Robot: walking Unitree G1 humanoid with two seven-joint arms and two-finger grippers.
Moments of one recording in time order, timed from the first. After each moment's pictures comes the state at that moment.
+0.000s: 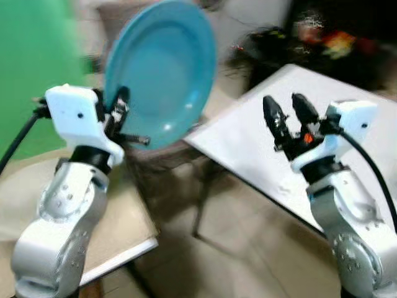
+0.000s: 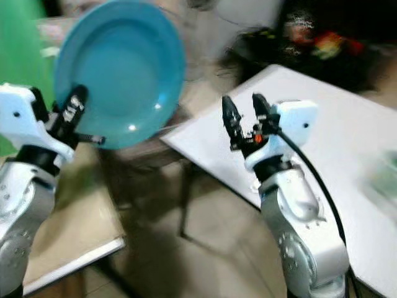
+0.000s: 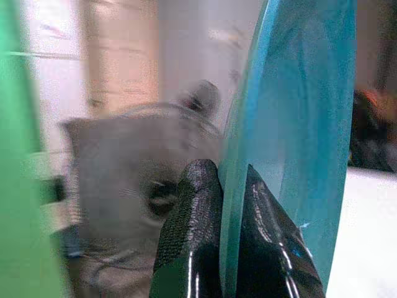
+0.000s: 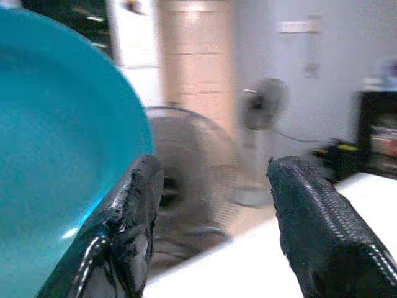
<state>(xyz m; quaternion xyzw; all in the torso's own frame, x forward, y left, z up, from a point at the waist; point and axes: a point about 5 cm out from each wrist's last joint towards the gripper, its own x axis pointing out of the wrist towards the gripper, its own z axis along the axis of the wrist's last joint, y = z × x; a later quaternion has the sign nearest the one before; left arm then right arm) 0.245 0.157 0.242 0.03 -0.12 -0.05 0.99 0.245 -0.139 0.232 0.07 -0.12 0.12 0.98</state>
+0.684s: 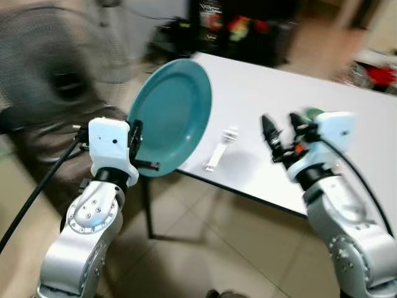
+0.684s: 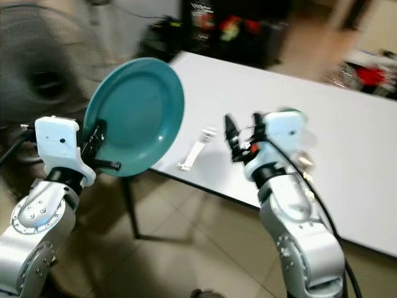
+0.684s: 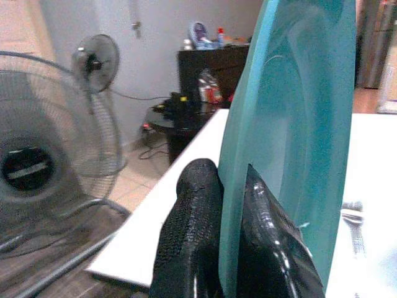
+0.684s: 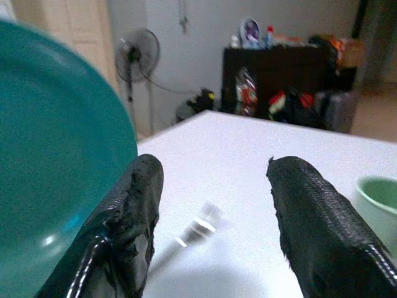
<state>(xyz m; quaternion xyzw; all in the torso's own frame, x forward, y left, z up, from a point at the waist) 0.247 0.151 0.199 0.06 -0.05 -0.03 1.00 0.250 -0.140 0.204 0.03 -0.03 0.10 0.99</state>
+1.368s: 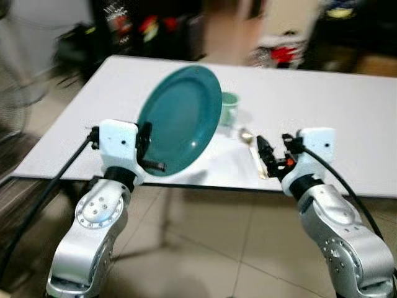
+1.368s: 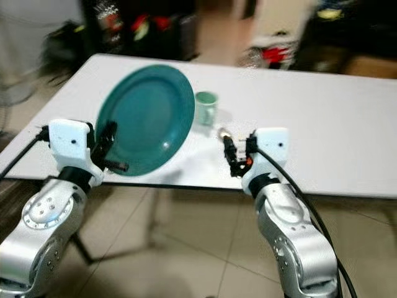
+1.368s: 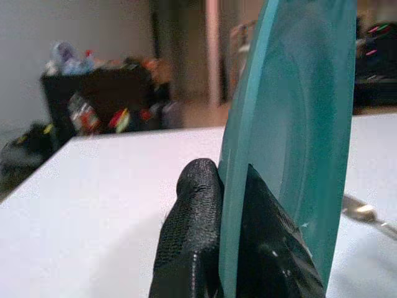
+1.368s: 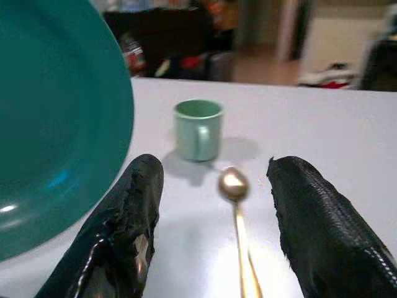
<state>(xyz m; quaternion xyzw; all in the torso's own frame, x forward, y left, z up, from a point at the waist) 0.257 0.146 0.194 0.06 -0.06 -0.07 0.99 0.253 -0.139 0.178 0.04 0.04 0.09 0.99</state>
